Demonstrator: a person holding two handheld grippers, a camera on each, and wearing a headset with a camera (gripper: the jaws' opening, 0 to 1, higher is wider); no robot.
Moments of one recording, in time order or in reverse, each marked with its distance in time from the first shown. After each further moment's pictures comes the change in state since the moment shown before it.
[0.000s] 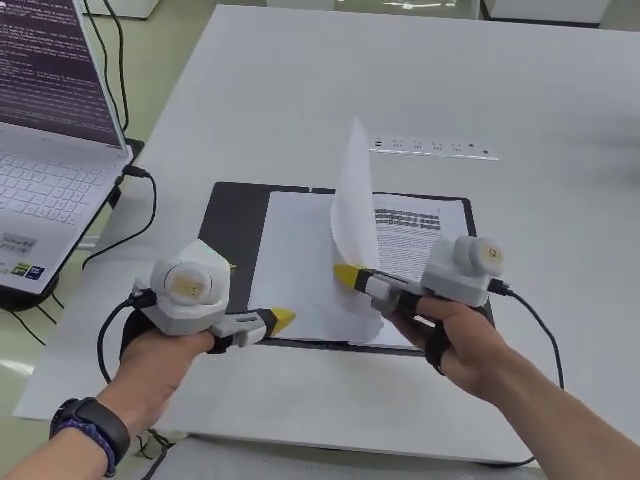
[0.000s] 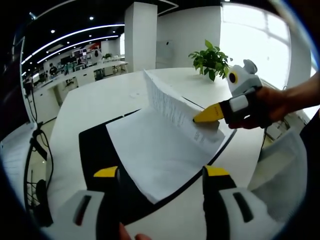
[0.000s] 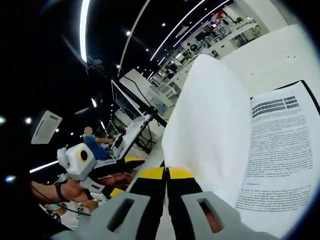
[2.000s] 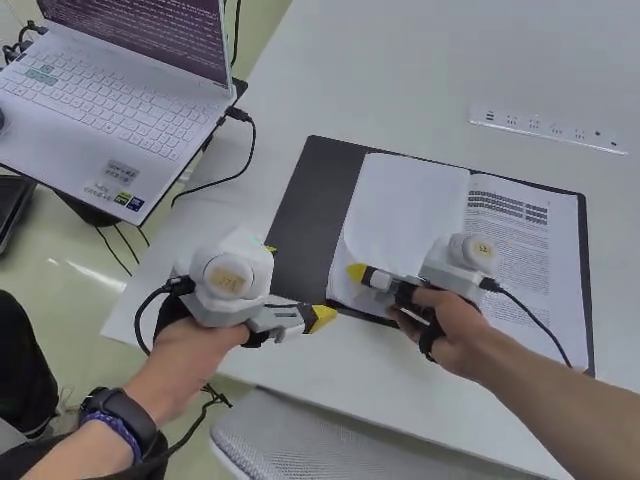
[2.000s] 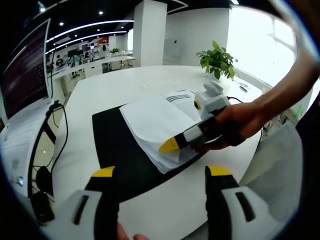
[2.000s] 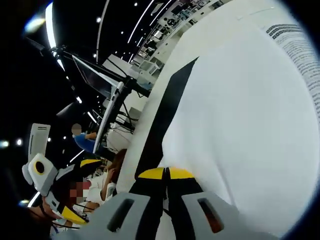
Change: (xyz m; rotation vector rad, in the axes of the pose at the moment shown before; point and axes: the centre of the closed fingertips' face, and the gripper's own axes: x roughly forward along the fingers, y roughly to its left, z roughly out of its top) left arm -0.043 0.024 -0.045 -0.063 0.020 0.031; right arm 0.112 -0.033 -0.091 0.210 0.208 -0.096
